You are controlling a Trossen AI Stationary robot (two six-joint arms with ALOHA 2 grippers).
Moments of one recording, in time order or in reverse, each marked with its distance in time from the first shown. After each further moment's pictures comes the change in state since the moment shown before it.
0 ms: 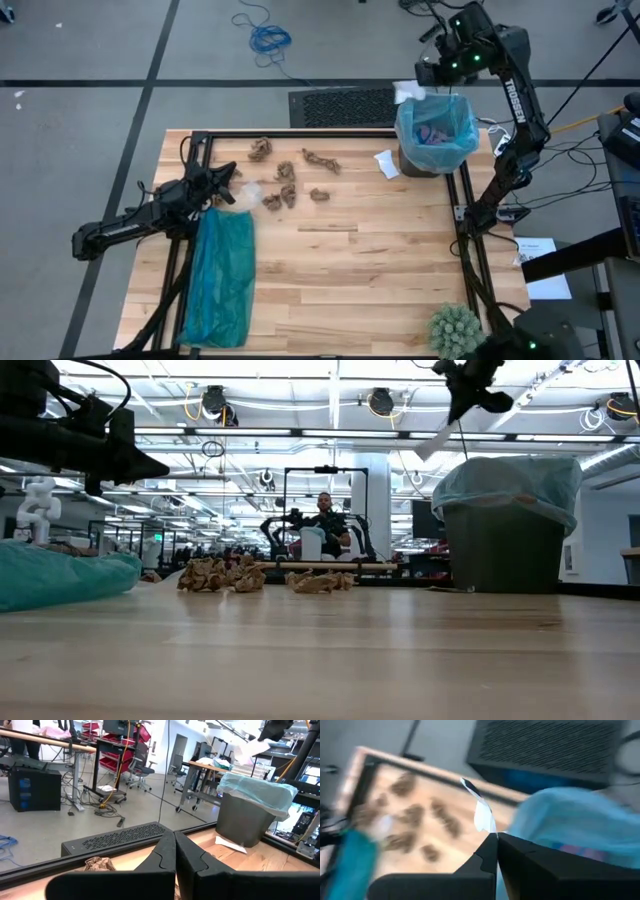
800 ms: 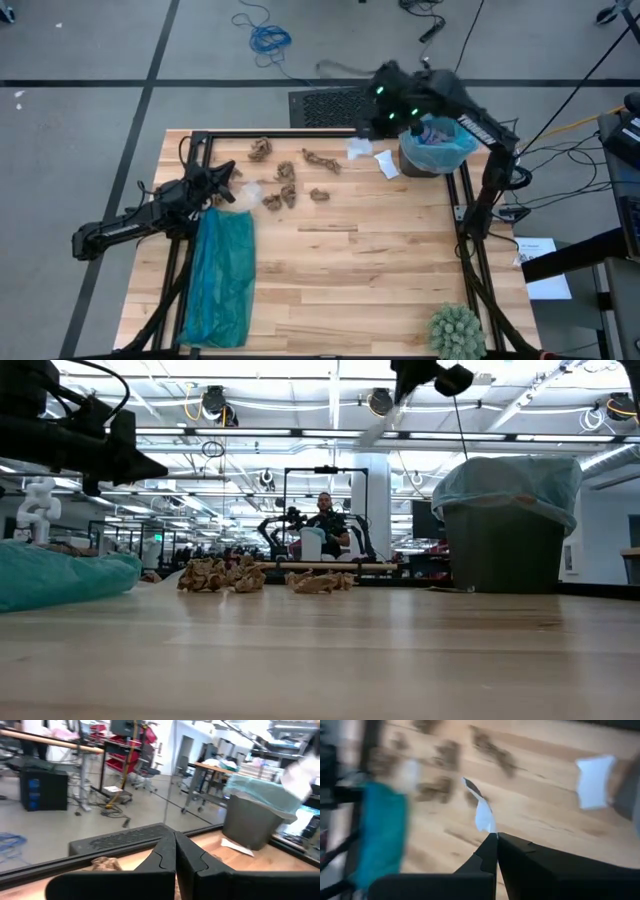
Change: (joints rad) left arm 0.000 0.000 0.000 -0.001 -0.050 0.000; right arm 0.645 0.072 -0.071 0.002 0.233 0.617
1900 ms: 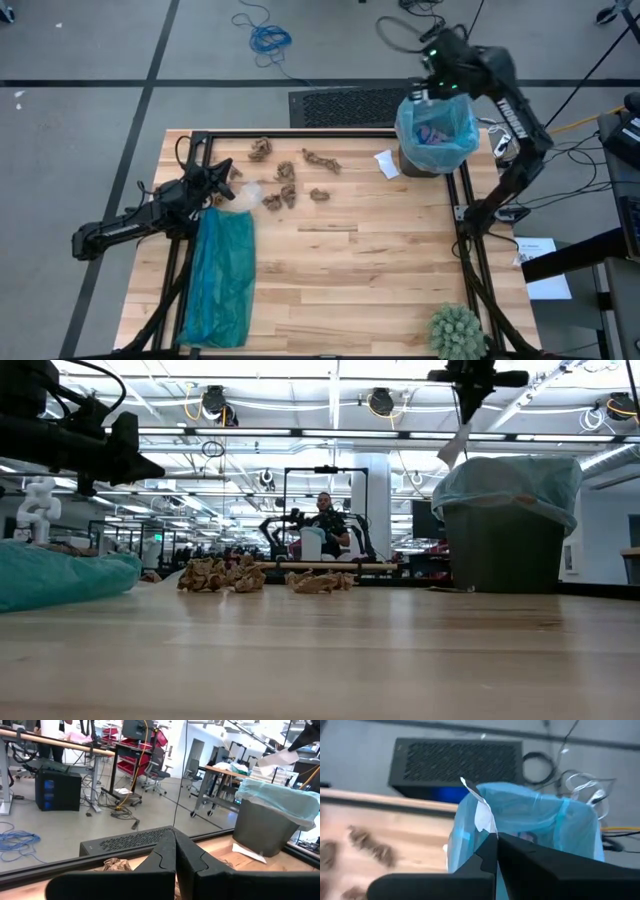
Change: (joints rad) left arm 0.000 0.000 0.000 0.005 -0.047 0.000; right arm -0.410 -0.182 -0.082 -0.002 0.358 -0.373
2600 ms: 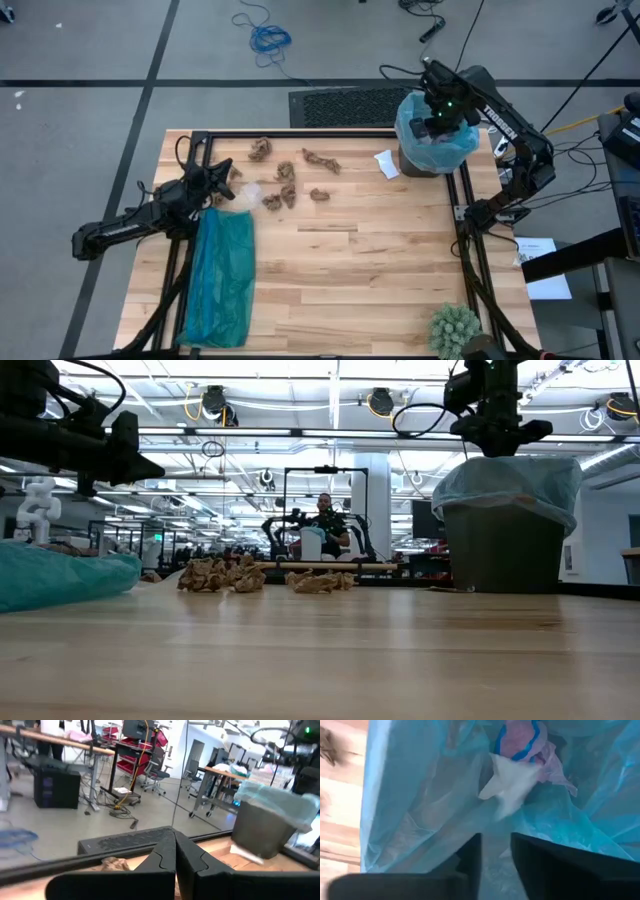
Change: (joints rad) left arm 0.000 0.000 0.000 0.000 0.000 -0.052; right arm -0.116 -0.087 -0.510 0.000 -0.251 -0.175
